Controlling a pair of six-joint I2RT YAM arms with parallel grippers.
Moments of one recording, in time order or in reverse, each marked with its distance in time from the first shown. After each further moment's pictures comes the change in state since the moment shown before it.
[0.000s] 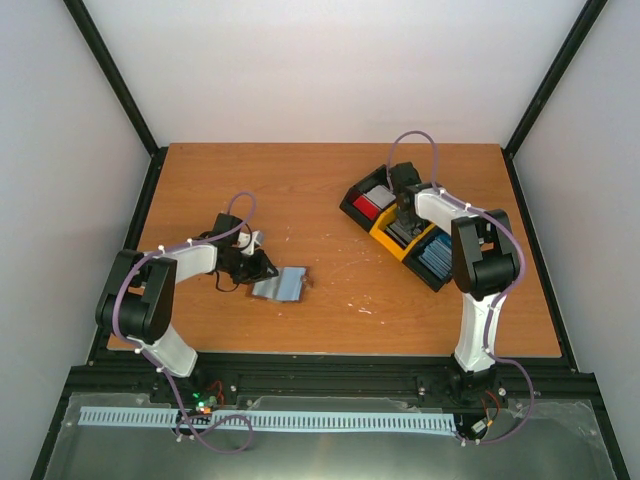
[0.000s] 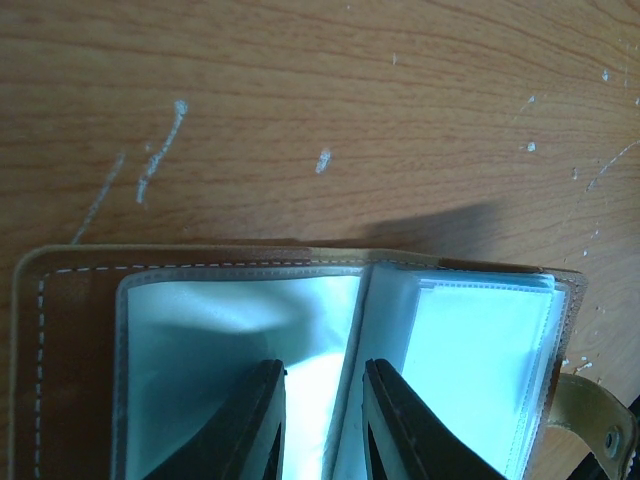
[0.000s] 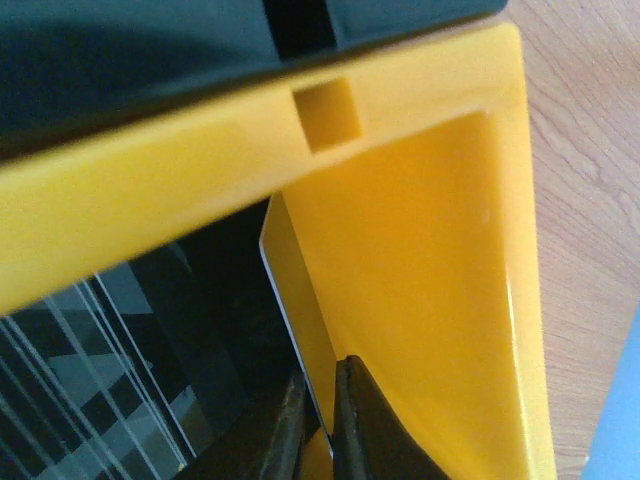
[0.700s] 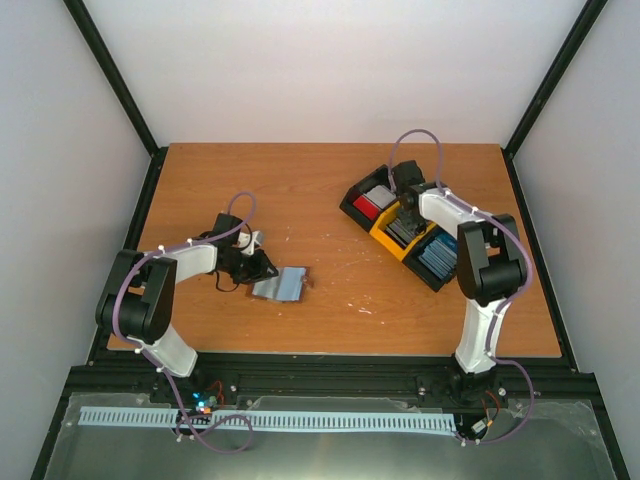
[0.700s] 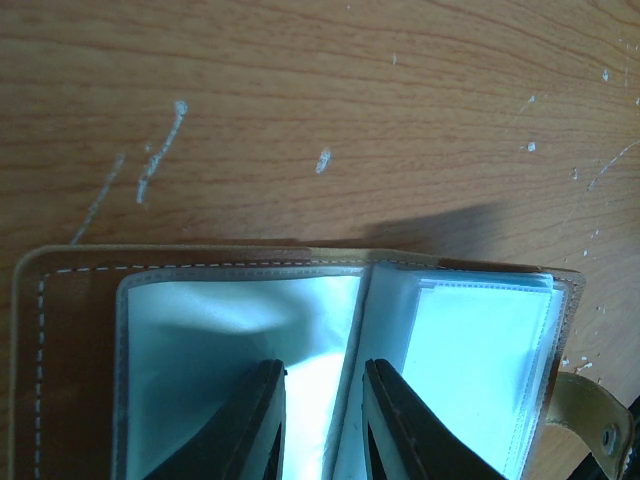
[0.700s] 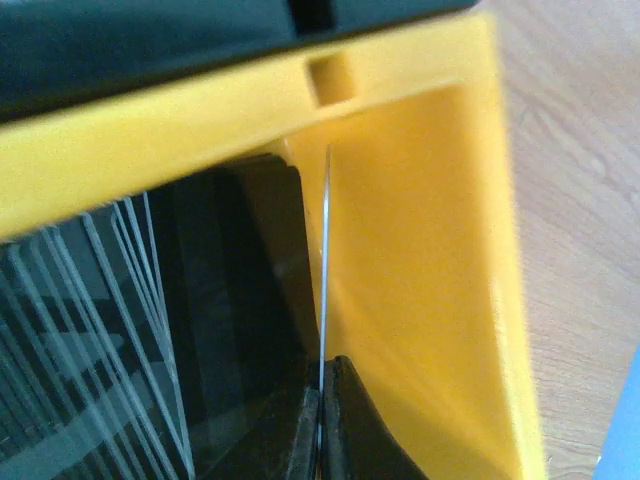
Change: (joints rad) left arm 0.000 0.000 0.000 0.000 0.000 0.000; right arm -0.002 -0.037 -0.031 -0.009 -0.030 -0.013
